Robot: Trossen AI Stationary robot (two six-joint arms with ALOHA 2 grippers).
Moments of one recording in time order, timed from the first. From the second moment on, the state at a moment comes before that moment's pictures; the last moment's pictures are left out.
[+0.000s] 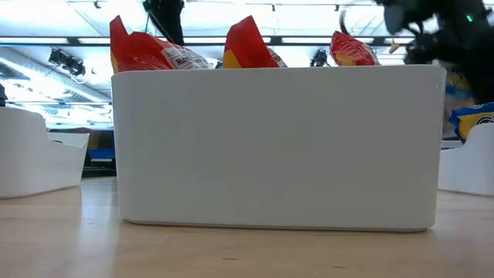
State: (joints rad) left arm 0.14 1.44 1.58 -1.24 -0.43 -0.08; right arm -0.07 1.06 0.89 -1.49 -0.01 0.37
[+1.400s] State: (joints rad) left arm 0.24 1.28 1.53 -1.08 -0.27 -0.03; right arm 0.15 1.18 0.78 -1.20 0.06 0.50
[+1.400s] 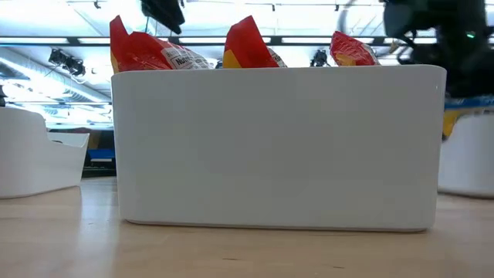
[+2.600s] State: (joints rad) left arm 0.23 1.26 1.51 -1.04 -0.28 -0.10; right arm 0.18 1.07 0.67 -0.90 0.13 0.74
